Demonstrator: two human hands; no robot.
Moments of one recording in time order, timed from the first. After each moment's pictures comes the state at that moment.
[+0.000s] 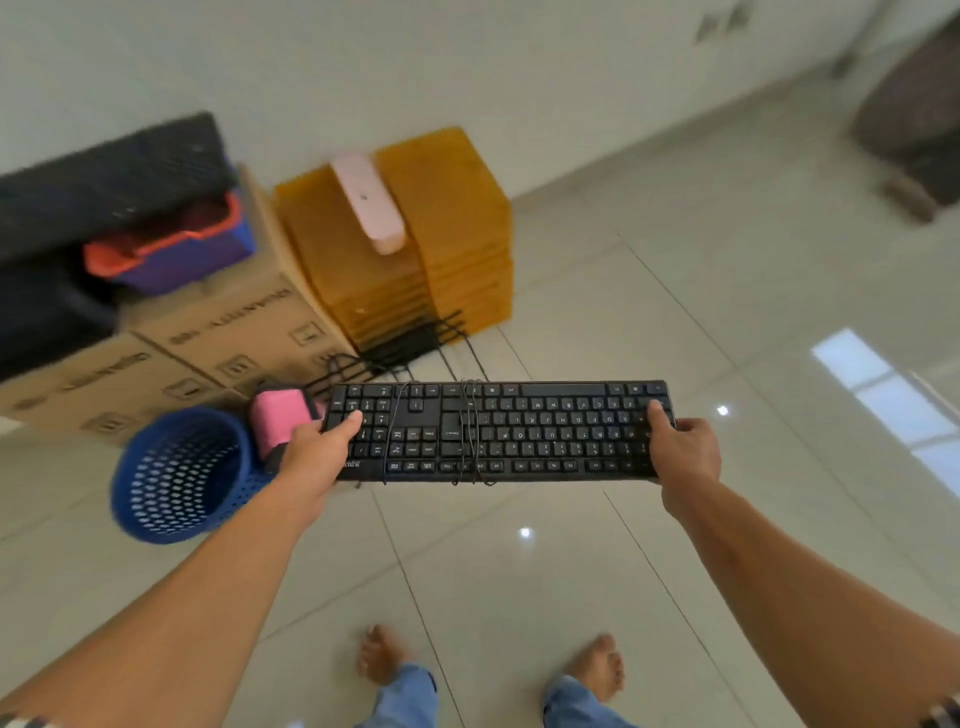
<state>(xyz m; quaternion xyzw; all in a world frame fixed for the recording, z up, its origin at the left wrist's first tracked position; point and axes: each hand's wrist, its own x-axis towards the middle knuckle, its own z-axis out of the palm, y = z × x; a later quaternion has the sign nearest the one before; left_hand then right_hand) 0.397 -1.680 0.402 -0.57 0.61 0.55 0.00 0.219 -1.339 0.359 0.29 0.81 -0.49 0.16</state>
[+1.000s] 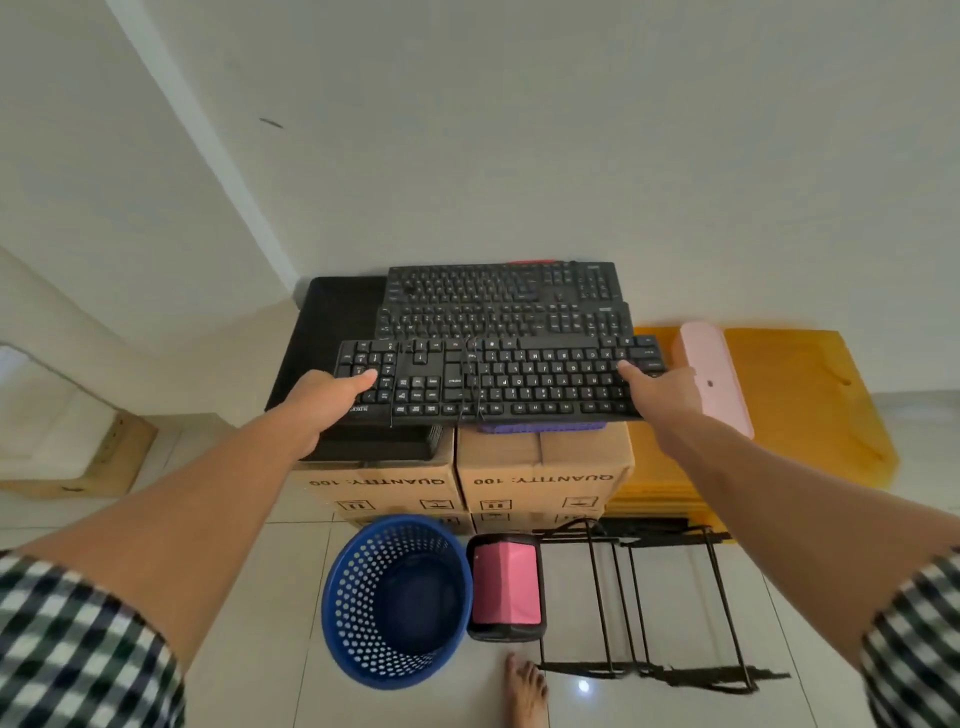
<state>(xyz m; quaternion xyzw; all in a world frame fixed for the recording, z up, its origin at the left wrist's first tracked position) 0.464 -2.291 0.468 -0.65 0.58 0.48 -0.08 0.143 -2.074 0.425 -0.03 0.87 -0.42 0.26</state>
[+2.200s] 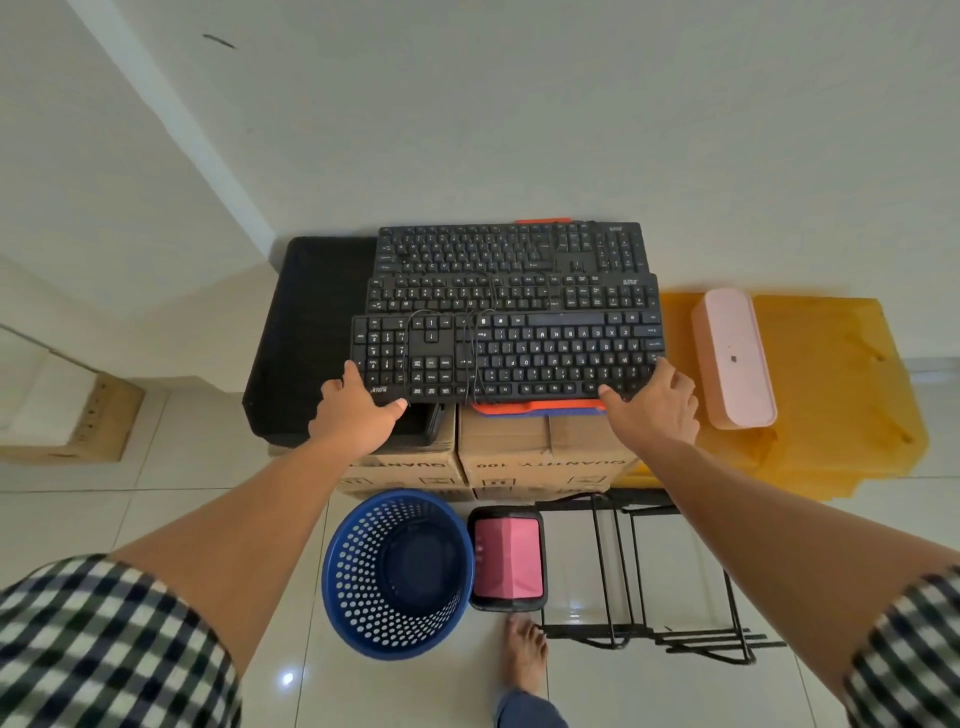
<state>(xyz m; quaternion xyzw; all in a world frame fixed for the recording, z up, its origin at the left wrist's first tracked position) 0.435 -2.289 0.407 -0.63 0.71 0.32 0.05 0.164 -2.093 0.371 -0.18 0.95 -0.19 0.20</state>
